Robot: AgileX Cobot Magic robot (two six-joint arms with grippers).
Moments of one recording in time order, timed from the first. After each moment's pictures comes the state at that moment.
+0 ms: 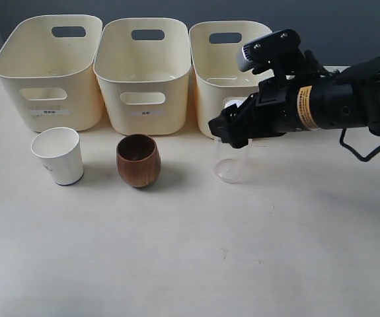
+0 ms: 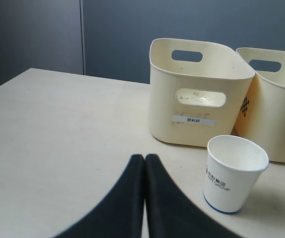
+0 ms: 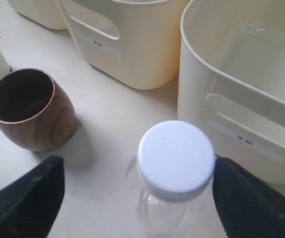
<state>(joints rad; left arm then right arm) 0.10 0.01 0.00 0.04 0.24 -0.15 0.42 1.59 -0.84 -1.74 -0.25 1.65</state>
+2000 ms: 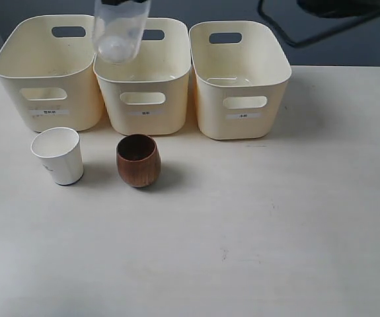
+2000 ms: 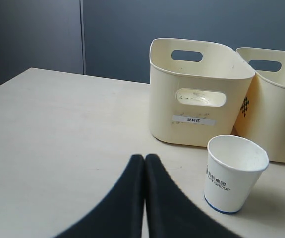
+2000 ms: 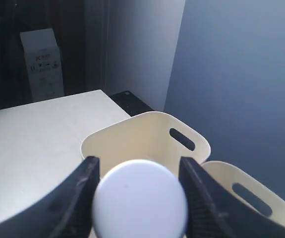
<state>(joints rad) 0.10 0.01 0.00 0.04 0.24 -0.15 0.69 1.64 -1.39 -1.74 -0.18 1.60</state>
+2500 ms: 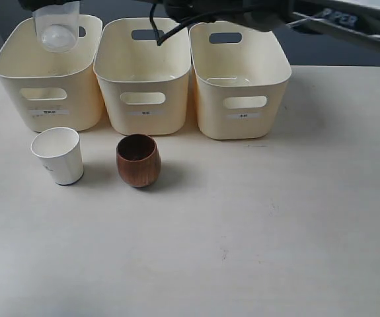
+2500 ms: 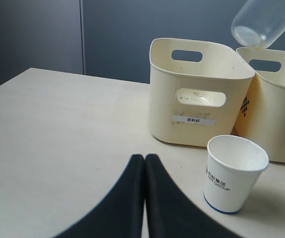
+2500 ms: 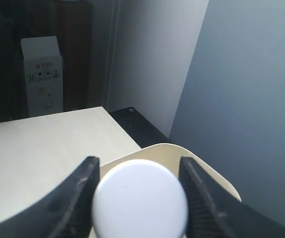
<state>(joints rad) 0.10 0.01 0.00 0.04 0.24 -0.15 0.76 2.09 -1.88 -1.74 -0.14 1.56</state>
